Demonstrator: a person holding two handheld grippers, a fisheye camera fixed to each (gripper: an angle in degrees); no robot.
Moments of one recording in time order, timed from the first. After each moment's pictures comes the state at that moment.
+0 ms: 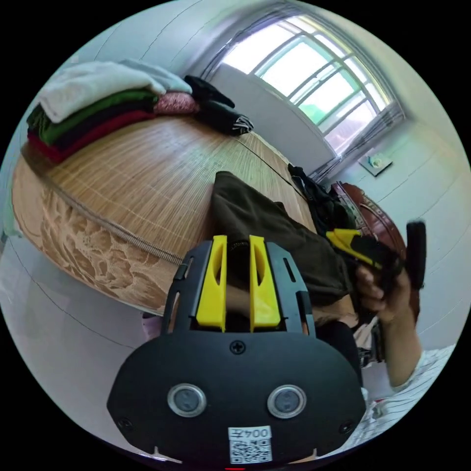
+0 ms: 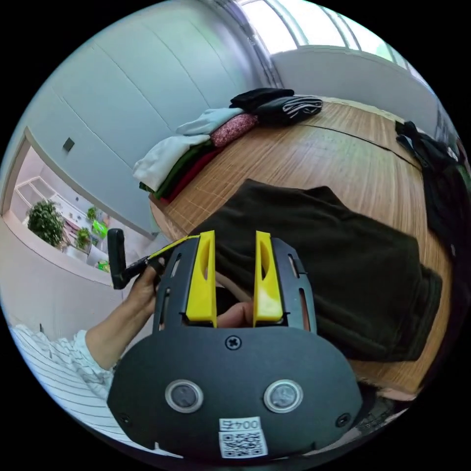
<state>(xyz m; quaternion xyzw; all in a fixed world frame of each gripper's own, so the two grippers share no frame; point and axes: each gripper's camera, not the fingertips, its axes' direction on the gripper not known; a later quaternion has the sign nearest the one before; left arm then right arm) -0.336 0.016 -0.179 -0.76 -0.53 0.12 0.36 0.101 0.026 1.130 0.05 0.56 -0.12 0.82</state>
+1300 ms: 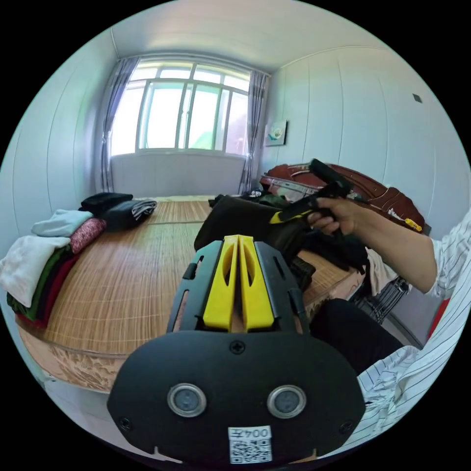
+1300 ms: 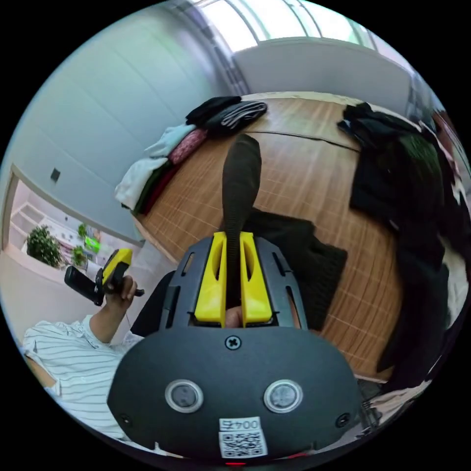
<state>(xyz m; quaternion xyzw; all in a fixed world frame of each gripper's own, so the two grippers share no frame) -0.164 0.282 -0.319 -0.84 -0.22 0.27 0.42 0.041 0.064 0.807 0.08 0.58 -0.05 0.81</state>
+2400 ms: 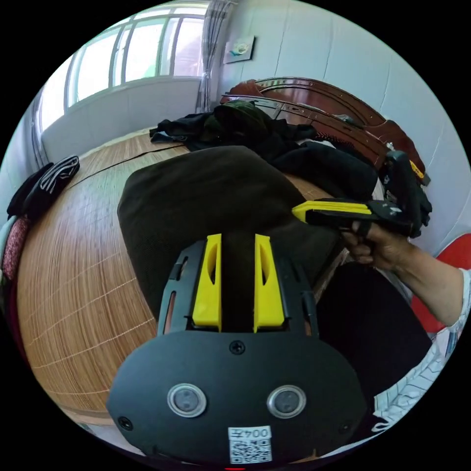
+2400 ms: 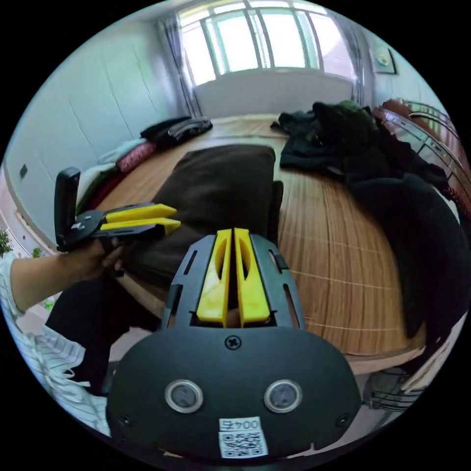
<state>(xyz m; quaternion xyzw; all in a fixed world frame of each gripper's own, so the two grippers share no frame) -0.368 0.514 -0.489 -0.94 -0.17 0.17 0.22 0.222 0.312 0.636 0.22 0.67 -0.10 0.70</state>
